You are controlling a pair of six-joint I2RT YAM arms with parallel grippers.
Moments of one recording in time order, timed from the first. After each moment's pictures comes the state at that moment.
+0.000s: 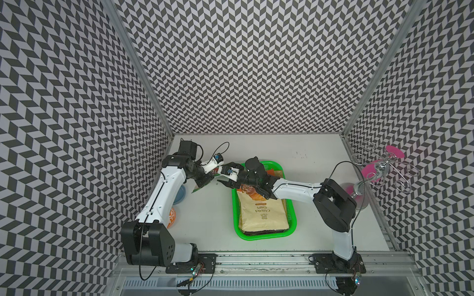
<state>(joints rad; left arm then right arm) -0.07 1.39 1.27 -1.05 0.36 0.87 0.90 1.98 1.32 0.43 -0.32 -0.47</state>
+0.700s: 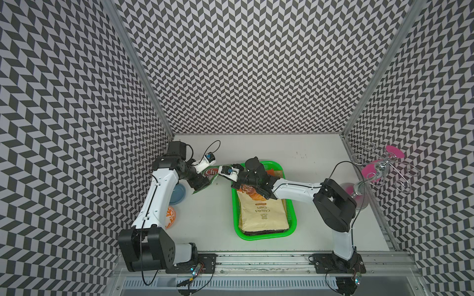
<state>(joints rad) 0.07 1.34 1.27 -1.08 0.38 0.96 0.90 1.98 1.32 0.43 -0.34 -0.43</state>
